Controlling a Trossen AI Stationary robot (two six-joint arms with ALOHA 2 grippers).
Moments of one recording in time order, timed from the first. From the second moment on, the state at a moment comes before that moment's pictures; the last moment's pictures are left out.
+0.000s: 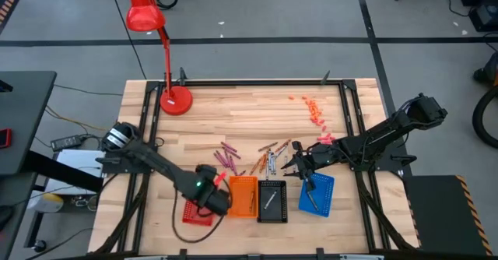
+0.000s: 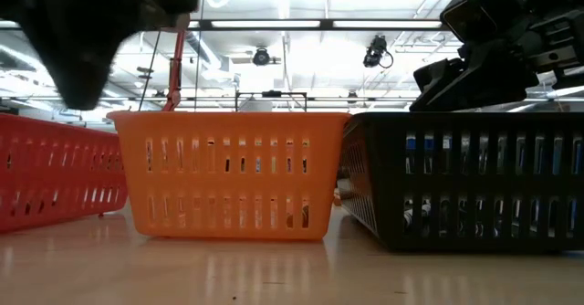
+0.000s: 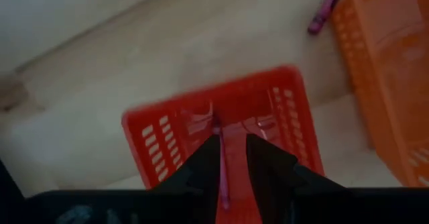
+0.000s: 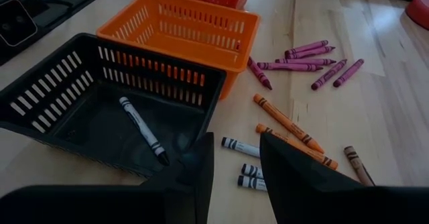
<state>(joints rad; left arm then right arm) -0.52 1.82 1.42 -1.23 -0.14 -1.67 0.28 1.26 0.36 0.41 0.08 -0.09</state>
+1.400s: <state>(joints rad) -0.15 1.83 1.42 -1.03 -0.41 -0.73 0.28 1.26 0.36 0.39 0.06 -0.11</state>
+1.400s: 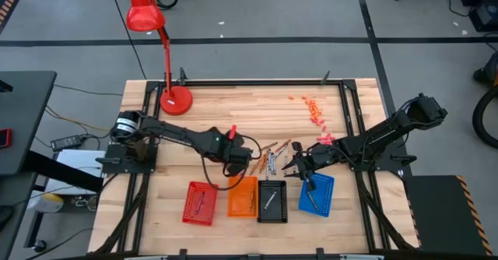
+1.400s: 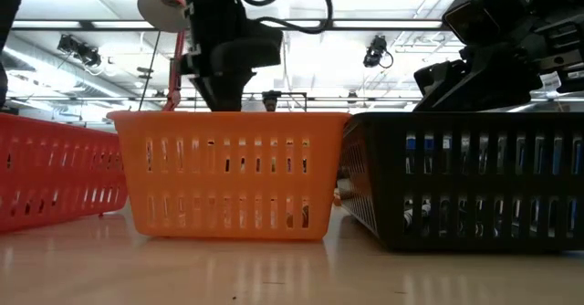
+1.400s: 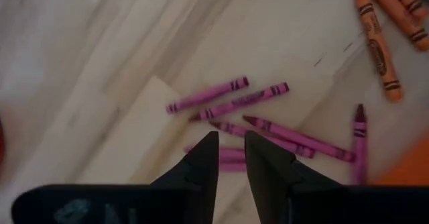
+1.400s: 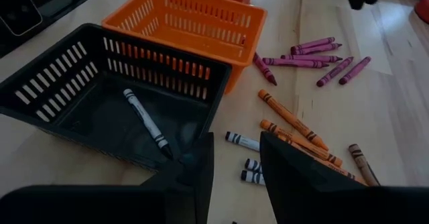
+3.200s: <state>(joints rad) 0.01 1.93 1.42 -0.90 -0.25 0.41 0.28 1.26 0.36 0.38 0.06 -0.12</state>
